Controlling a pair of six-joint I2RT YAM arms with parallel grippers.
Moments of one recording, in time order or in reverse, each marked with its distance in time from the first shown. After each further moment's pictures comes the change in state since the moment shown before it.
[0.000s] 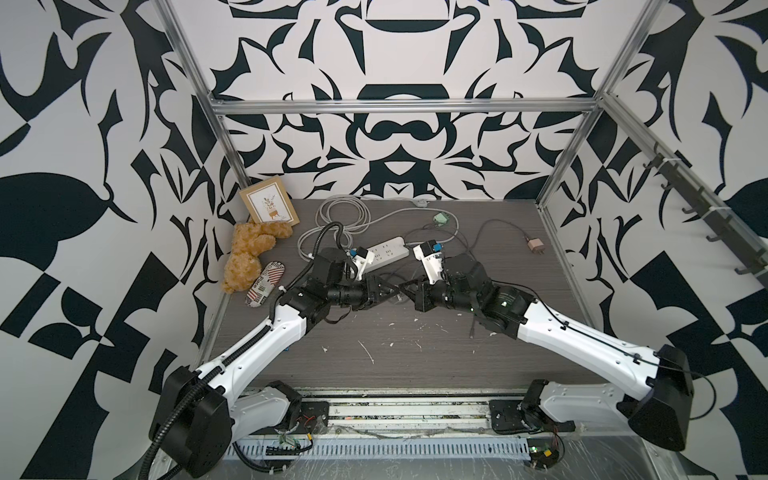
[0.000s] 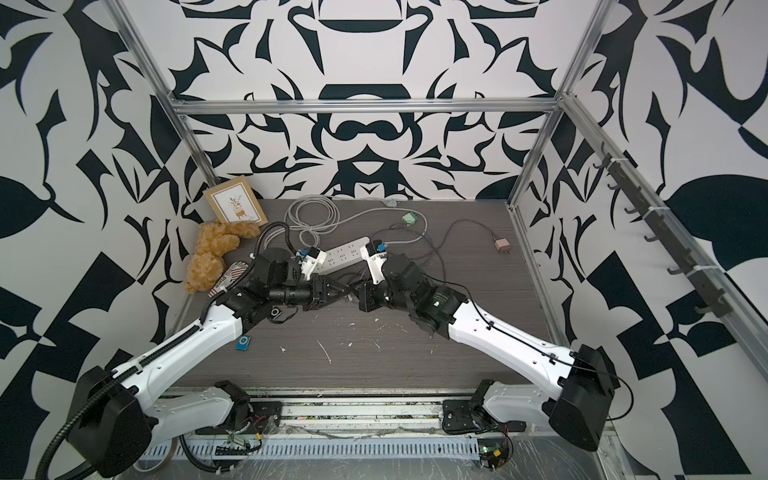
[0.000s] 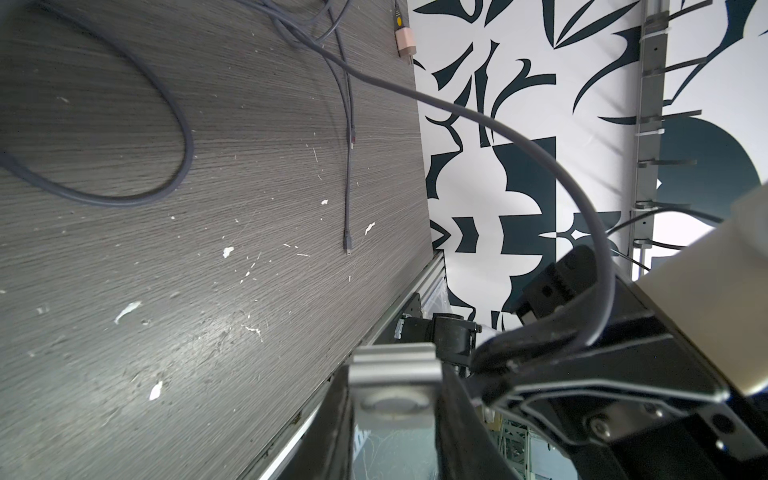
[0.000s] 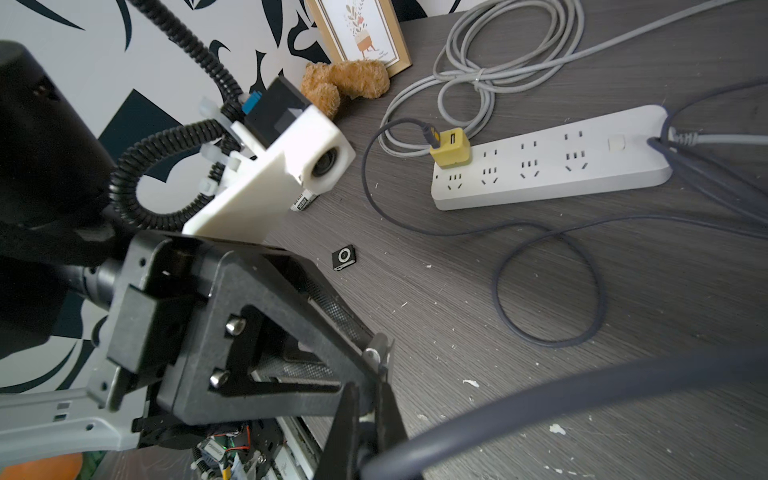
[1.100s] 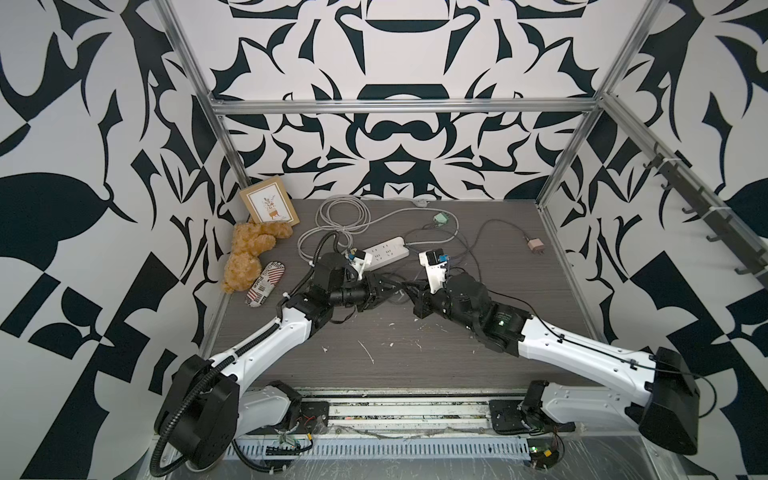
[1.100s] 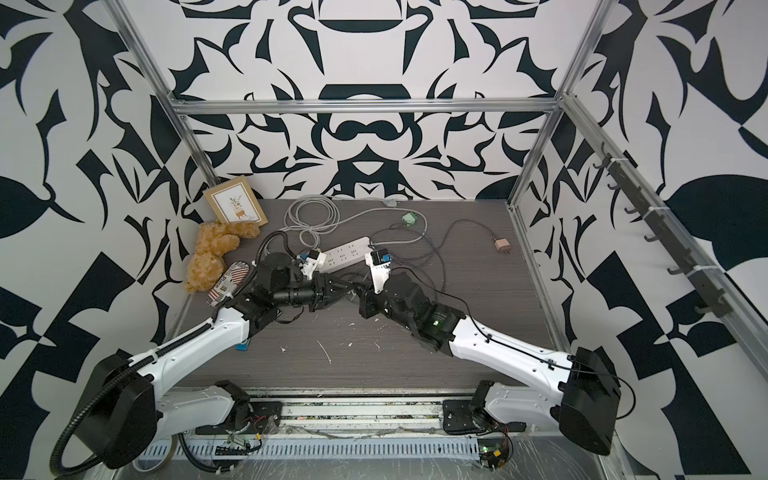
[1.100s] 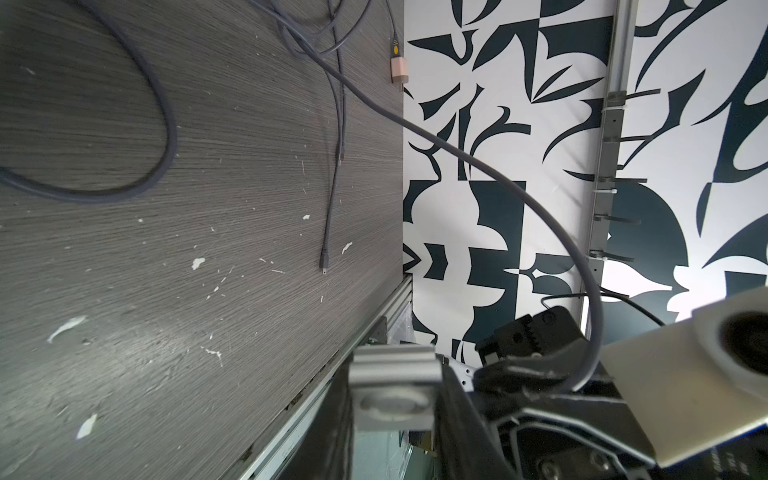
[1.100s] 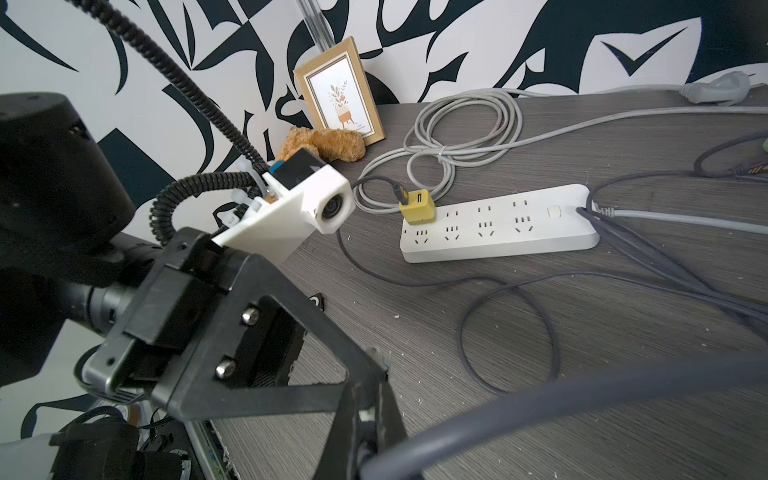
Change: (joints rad) left arm 0.001 0.043 -0.093 0.269 -0.010 -0.236; right arm 0.061 -0.043 -0.182 0.270 0.206 -0.045
